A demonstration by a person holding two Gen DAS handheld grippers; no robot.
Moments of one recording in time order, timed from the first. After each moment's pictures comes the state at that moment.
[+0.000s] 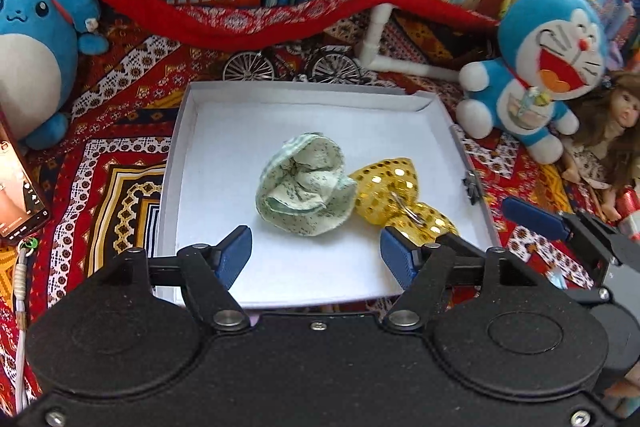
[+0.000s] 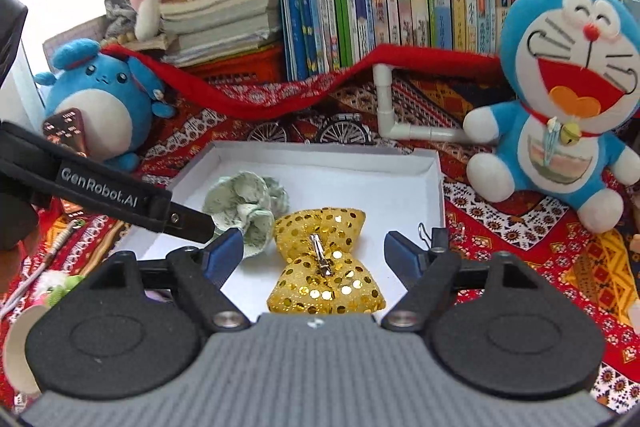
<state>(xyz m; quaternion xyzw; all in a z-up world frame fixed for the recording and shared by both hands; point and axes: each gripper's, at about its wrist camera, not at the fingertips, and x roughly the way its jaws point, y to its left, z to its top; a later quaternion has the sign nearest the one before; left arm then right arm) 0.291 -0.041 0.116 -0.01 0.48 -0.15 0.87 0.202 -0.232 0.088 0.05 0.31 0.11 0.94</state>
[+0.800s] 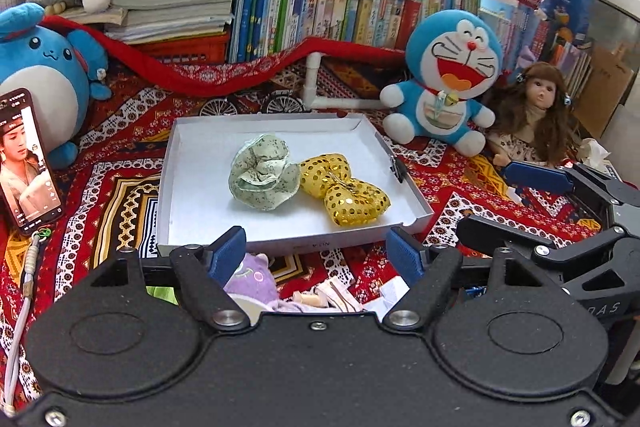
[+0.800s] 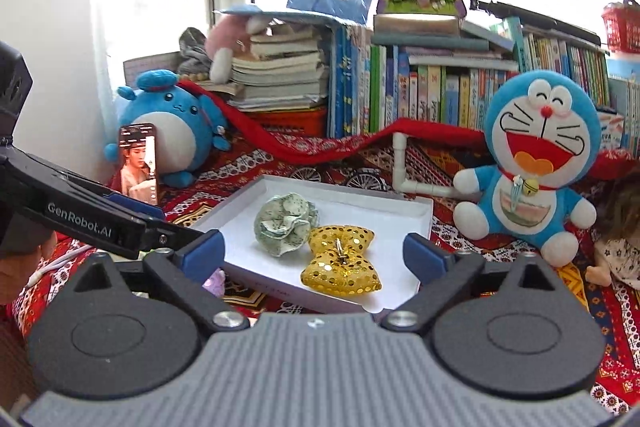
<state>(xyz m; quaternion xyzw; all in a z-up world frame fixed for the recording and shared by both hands) 0.150 -0.014 0.133 0.00 0.34 -0.21 0.91 0.085 -0.244 0.116 0.00 0.20 0.16 0.97</state>
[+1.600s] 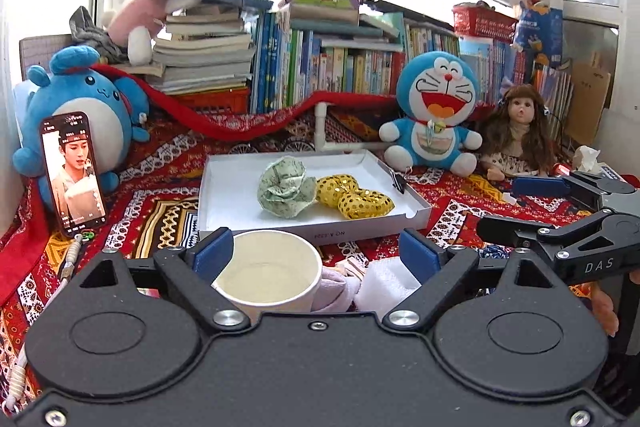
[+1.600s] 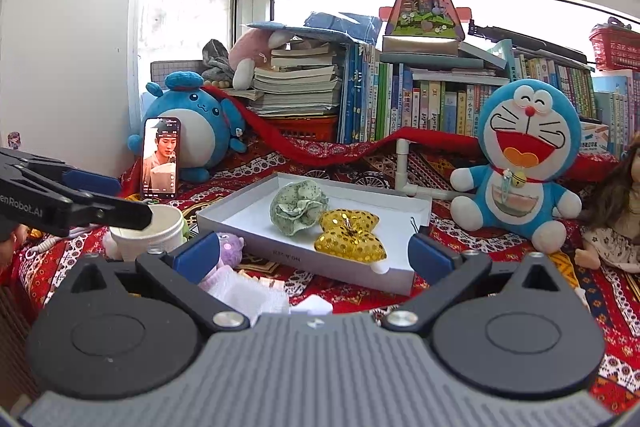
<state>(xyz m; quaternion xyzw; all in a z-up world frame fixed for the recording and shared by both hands) 0.042 0.034 0.101 0.02 0.21 -0.20 0.96 0.020 -0.246 0.078 -0.02 0.15 0.16 0.98</state>
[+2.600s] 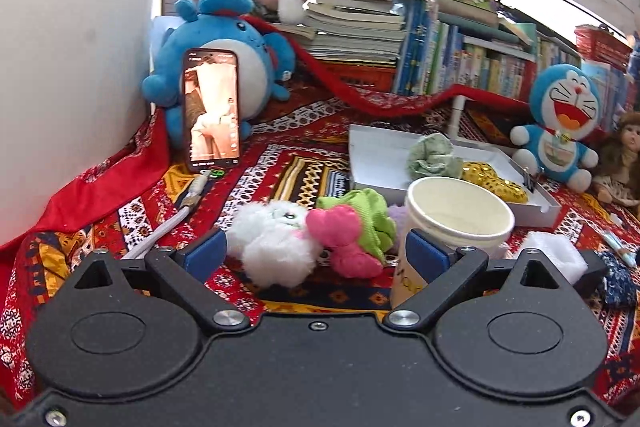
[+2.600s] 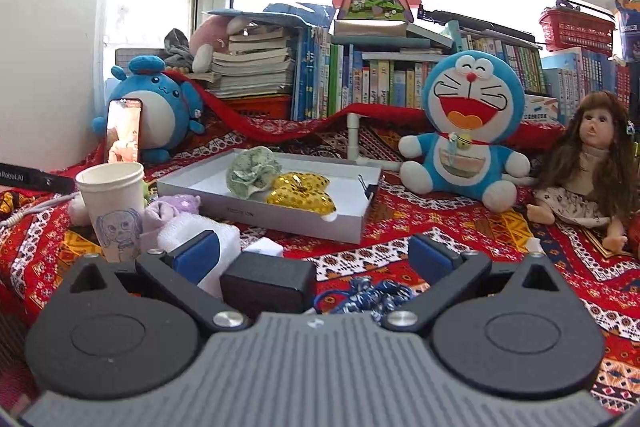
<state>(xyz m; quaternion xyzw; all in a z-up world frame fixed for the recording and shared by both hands) 0.050 0.120 0.048 -0.04 0.23 -0.03 0.97 -0.008 -0.271 0.040 -0.02 0.15 0.09 0.98</state>
